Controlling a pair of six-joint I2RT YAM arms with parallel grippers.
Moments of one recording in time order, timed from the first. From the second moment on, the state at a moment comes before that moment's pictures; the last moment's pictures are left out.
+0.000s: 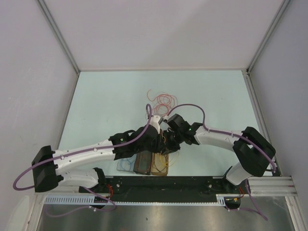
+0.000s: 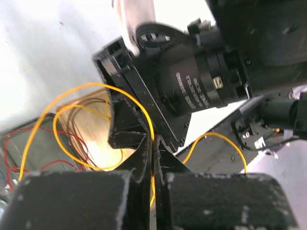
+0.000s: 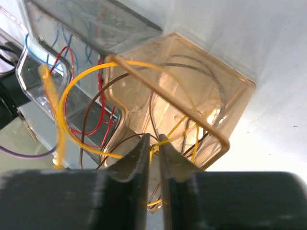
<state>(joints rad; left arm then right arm) -1.13 1.19 0.85 -0.34 -0.19 -0.75 0.87 1.56 0.86 -0.29 -0.40 0.80</state>
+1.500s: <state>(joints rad) -1.17 1.45 0.77 -0.27 -0.26 -0.75 0.64 1.18 0.95 -0.75 -0.26 0.62</state>
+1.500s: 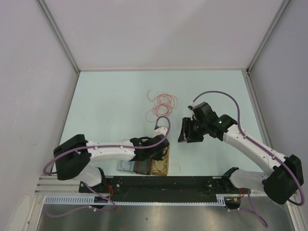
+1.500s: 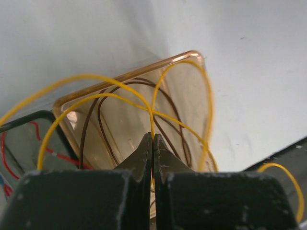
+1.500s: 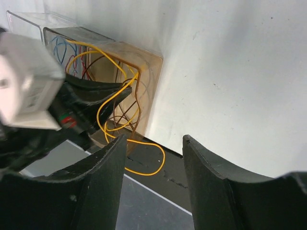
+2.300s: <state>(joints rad) -1.20 1.53 1.04 -0.62 -0.36 -0.75 0.62 1.11 0.95 -0.75 -0.26 0.61</state>
